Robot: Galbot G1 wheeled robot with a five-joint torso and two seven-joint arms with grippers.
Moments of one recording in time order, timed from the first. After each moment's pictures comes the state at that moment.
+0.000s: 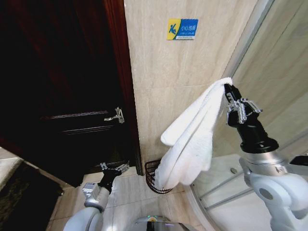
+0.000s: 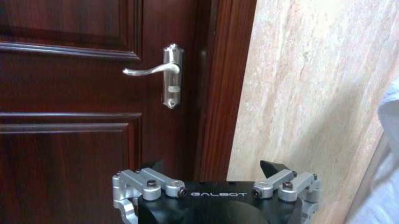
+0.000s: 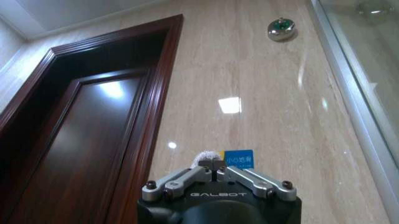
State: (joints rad) left arm 1.84 -1.54 -0.61 -2.40 -0.15 0.25 0.12; right arm -1.33 0.94 0.78 2.50 0.80 0.15 -0.12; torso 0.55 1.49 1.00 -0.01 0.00
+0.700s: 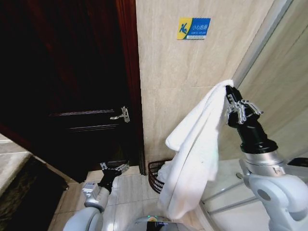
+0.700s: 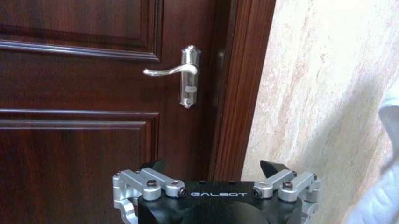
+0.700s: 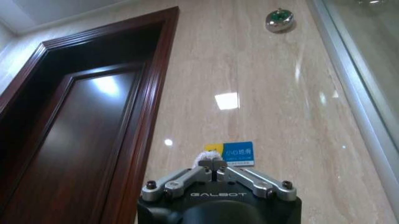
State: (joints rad) left arm 1.84 -1.54 -0.61 -2.40 -0.15 0.25 0.12; right arm -1.35 0.96 0.78 2.50 0.77 0.14 -0.08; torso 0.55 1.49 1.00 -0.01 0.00
